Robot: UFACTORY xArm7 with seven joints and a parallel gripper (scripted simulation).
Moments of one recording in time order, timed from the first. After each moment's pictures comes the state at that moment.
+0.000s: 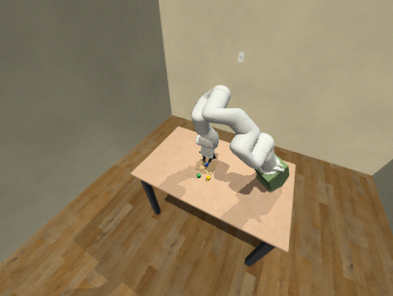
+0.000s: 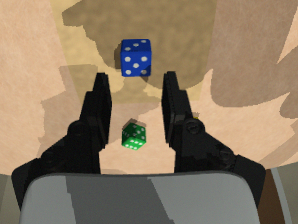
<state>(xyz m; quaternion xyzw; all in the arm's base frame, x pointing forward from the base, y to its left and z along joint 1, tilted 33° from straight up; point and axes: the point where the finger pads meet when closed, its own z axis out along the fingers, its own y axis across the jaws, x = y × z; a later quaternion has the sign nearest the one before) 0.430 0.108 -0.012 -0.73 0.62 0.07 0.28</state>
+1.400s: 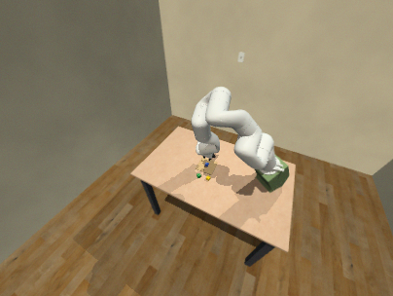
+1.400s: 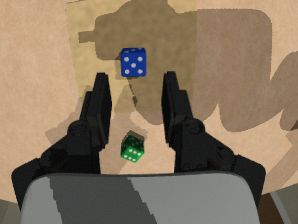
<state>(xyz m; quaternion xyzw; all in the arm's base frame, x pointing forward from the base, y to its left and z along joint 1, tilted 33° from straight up) 0.420 0.096 0.013 -0.73 0.66 -0.03 0.18</state>
